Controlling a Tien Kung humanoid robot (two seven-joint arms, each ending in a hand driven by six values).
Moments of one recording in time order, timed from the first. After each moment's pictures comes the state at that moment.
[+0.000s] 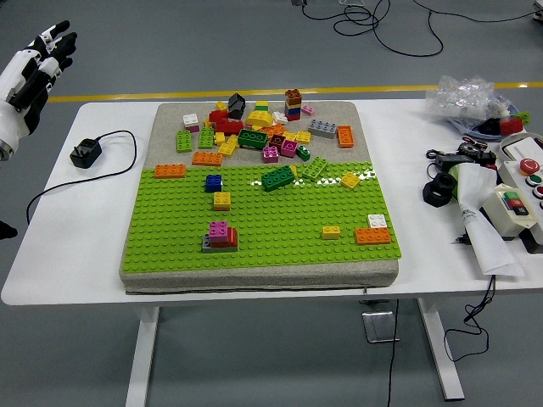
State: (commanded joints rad) left arm -0.55 0.51 -1.25 -1.15 0.98 -0.02 -0.14; right arm 0.10 -0.16 1.44 0.18 -1.38 0.02 -0.12
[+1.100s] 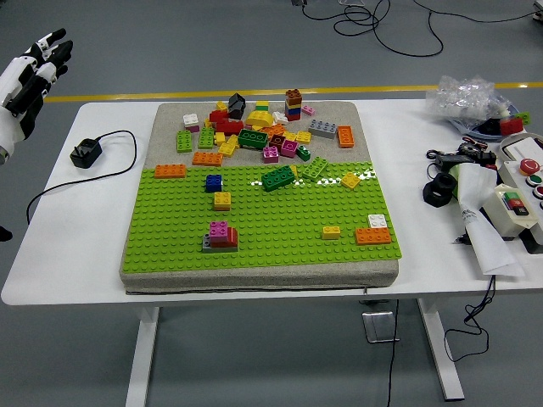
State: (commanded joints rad) left arm -0.55 0.52 -1.24 -1.13 0.98 -0.02 -0.13; right arm 0.08 -0.16 1.45 0.18 -1.39 0.02 -0.13
